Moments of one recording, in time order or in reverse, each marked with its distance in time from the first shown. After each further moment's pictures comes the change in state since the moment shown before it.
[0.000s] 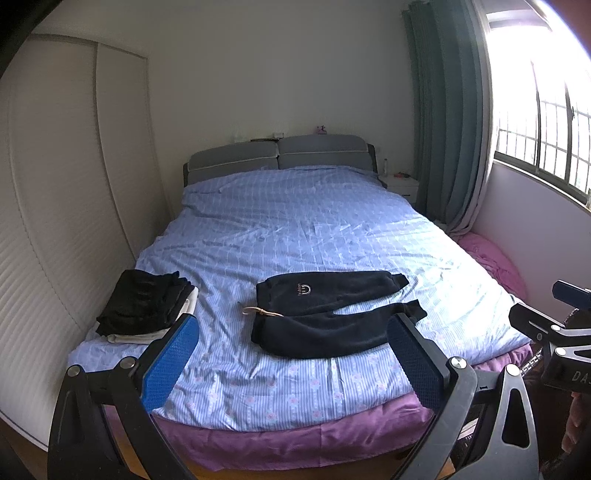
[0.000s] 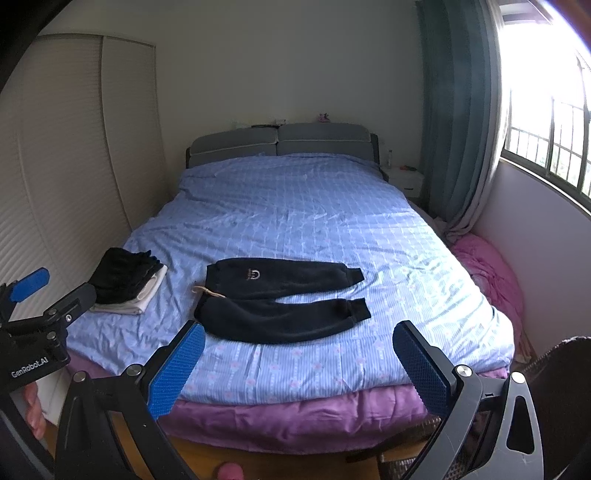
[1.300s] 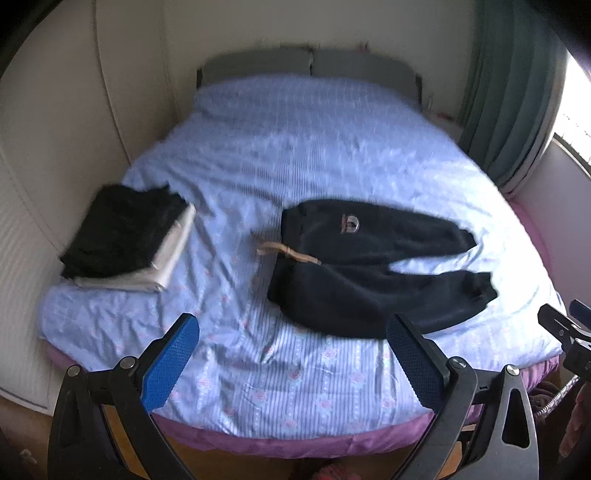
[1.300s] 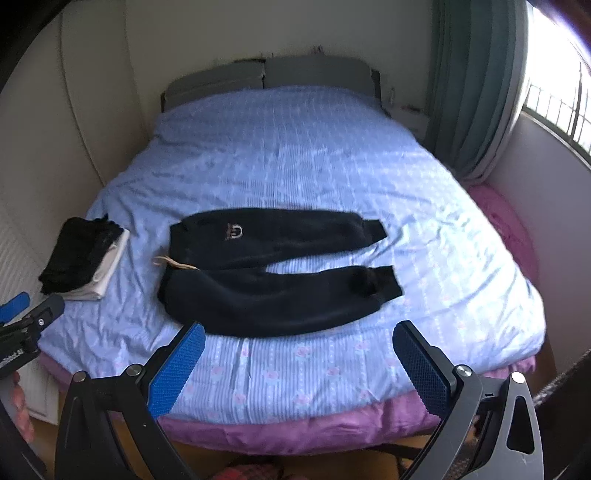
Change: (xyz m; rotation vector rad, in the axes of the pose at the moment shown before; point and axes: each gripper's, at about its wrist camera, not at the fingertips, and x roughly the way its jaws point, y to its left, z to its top) left arm 0.269 0.079 -0.033 -0.135 0.387 0.027; right arm 0.245 0.013 0.005 0.039 0.278 -0.048
